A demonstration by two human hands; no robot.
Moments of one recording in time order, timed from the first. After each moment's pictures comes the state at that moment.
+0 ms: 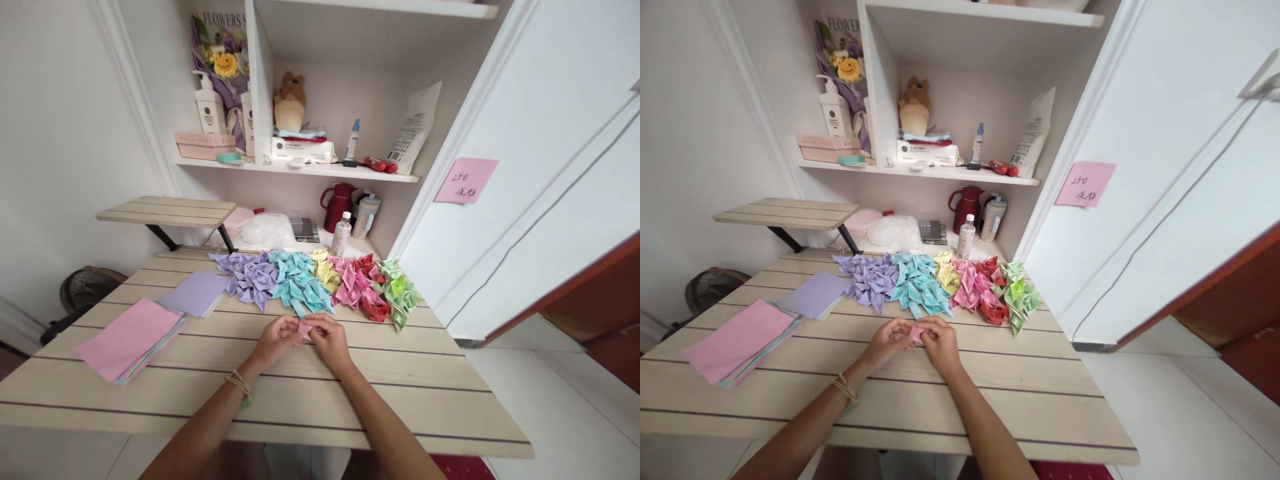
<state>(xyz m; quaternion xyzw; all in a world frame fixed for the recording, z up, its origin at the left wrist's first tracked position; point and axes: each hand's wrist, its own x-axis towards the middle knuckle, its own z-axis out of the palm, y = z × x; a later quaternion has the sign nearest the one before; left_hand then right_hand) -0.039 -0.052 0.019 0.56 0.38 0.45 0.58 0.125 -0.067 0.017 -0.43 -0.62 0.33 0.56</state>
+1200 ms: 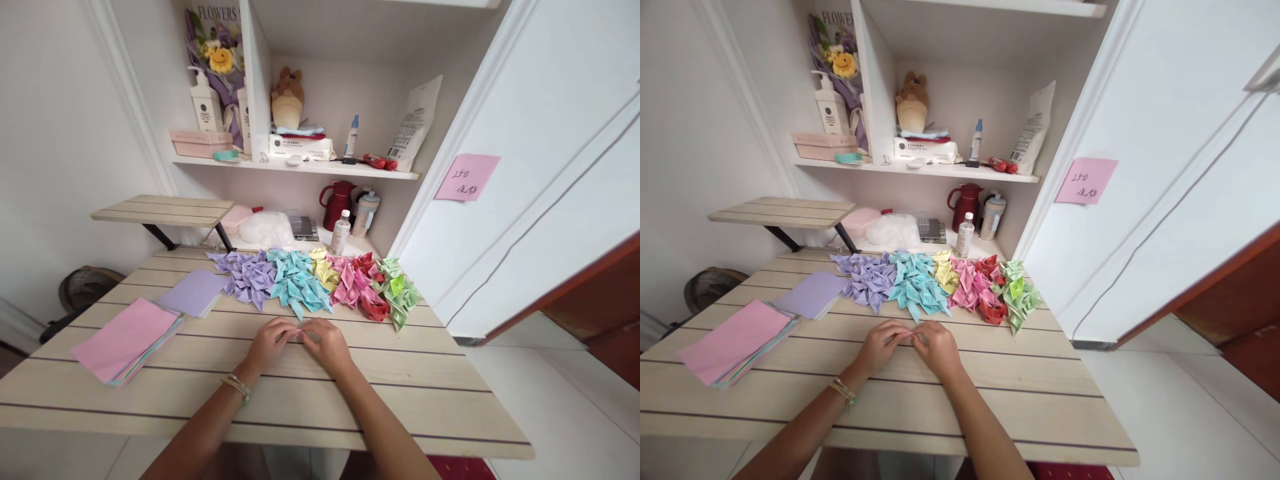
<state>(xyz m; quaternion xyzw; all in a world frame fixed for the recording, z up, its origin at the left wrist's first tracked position) -0.046 -0.056 0.027 0.73 0.38 0.46 0.35 0.128 -0.071 0.019 -0.44 -0.74 0.19 0.48</state>
